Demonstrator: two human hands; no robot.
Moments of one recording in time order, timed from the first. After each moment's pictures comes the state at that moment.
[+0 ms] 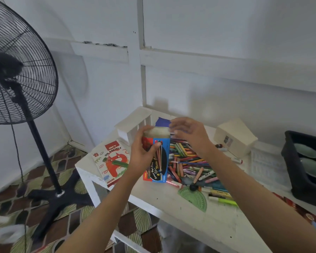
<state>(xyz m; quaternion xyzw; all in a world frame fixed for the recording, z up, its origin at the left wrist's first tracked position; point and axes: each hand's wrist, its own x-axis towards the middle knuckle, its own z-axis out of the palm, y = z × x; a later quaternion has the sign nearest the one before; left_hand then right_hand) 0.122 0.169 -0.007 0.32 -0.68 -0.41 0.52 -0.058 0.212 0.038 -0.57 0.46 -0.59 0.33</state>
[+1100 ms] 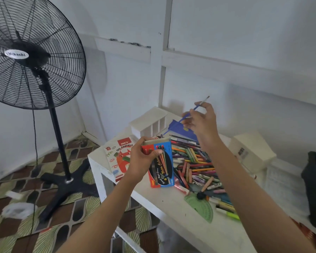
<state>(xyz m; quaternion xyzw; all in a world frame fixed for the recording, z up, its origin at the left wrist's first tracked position) 0.151 0.182 -0.006 0.37 -0.55 -0.54 0.51 -0.024 0.189 0.086 -0.41 0.46 -0.69 0.37</state>
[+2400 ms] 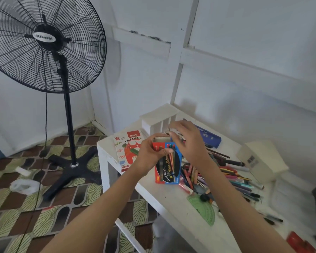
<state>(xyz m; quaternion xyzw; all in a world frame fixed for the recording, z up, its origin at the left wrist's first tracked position) 0.156 0.178 -0.016 0.34 -0.55 -0.58 0.50 0.005 0.185 0.026 -0.79 0.47 -0.41 -0.03</state>
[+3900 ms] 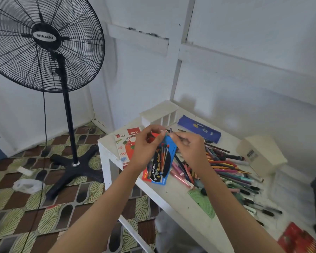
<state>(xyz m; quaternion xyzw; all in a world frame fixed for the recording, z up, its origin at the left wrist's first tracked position) 0.161 0.186 0.000 0.35 -0.58 -0.45 0.58 0.017 0.212 0.015 -0.67 0.52 -0.51 0.16</state>
